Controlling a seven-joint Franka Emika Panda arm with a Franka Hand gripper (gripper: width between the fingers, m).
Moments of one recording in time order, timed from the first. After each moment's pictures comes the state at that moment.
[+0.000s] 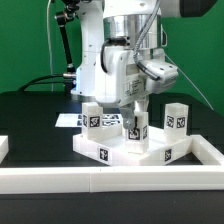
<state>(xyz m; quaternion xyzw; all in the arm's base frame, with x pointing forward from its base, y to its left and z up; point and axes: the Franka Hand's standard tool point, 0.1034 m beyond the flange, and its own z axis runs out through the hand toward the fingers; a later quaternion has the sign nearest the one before) 0.590 0.019 0.074 -0.49 0.87 0.01 0.05</state>
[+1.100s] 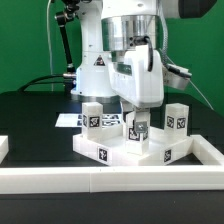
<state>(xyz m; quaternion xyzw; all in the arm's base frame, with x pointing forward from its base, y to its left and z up) 0.593 0.017 0.073 -0.75 0.66 -0.01 0.05</state>
